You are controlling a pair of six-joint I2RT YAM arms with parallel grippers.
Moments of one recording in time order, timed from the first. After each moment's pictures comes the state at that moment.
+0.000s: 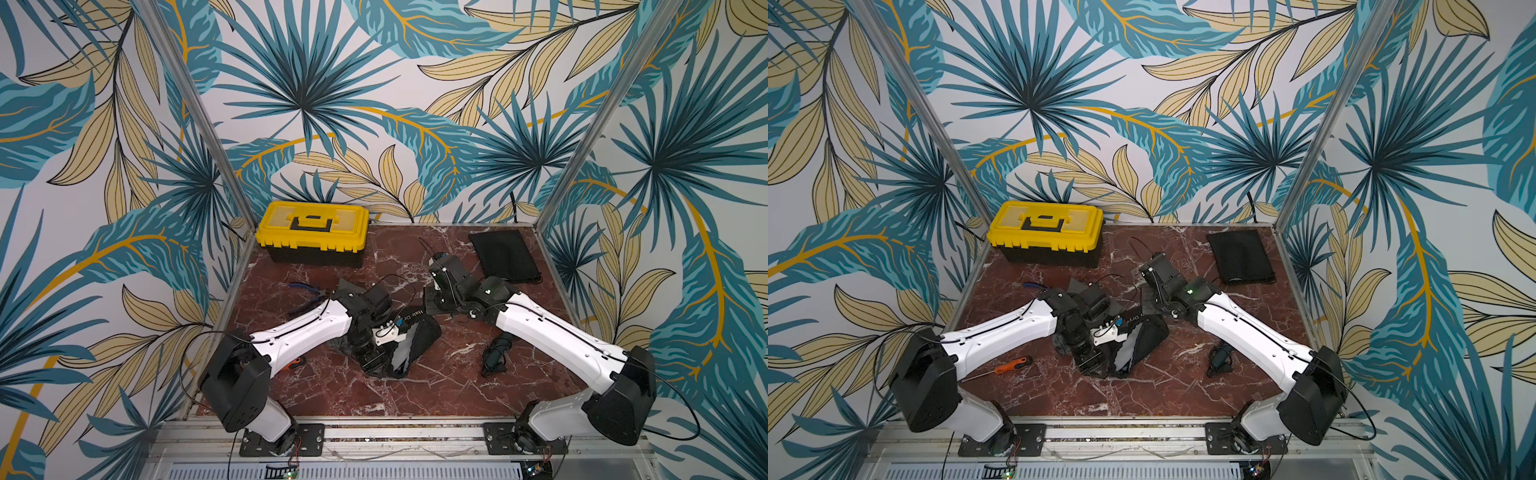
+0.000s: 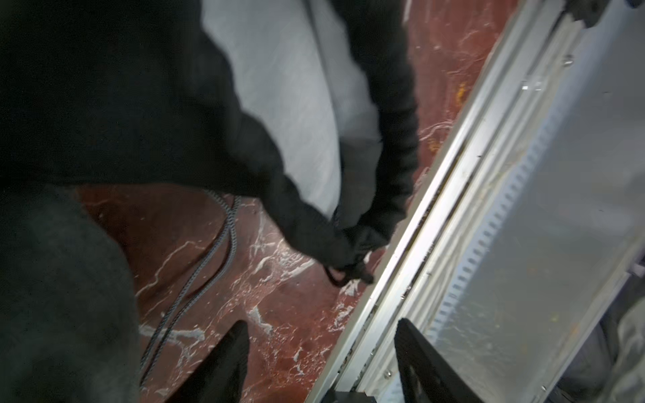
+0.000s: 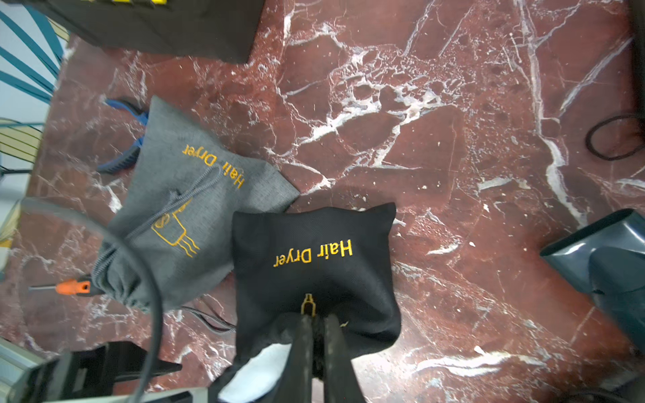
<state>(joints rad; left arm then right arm) -0.77 1.52 1.10 -1.07 0.33 0.19 0.71 1.44 1.29 -0.76 0.15 0.58</state>
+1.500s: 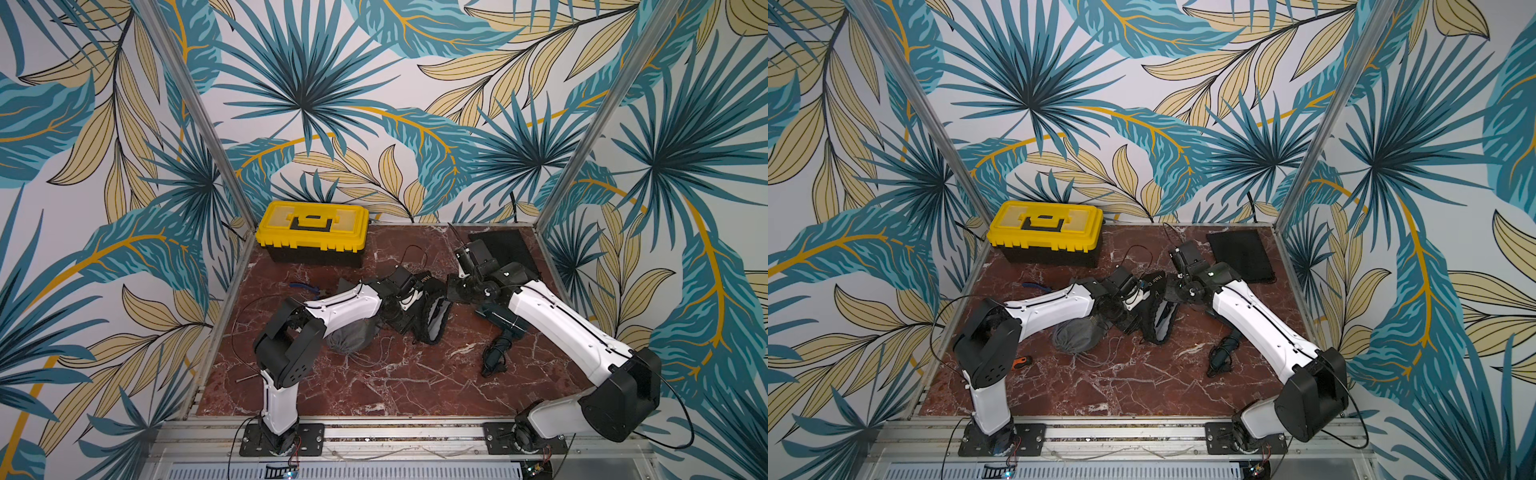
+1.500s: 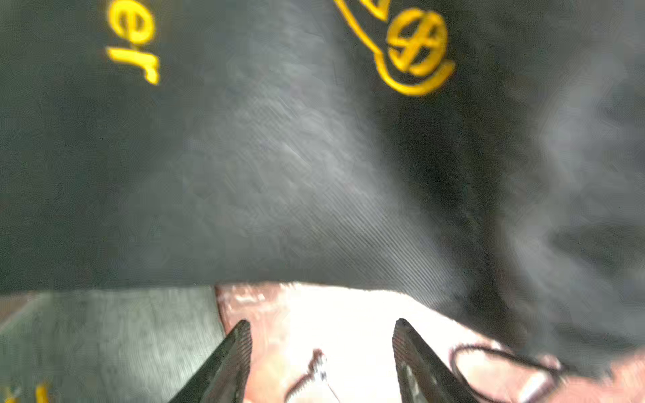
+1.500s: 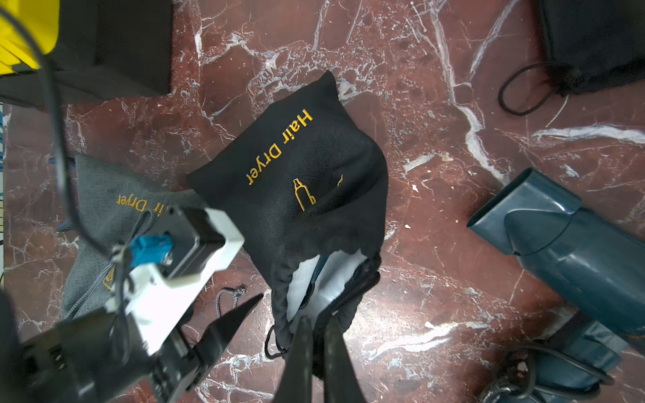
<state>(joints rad) -0.75 1.86 1.34 -0.66 0.13 -0.02 0.49 1.45 1.31 -0.87 0.07 0.60</state>
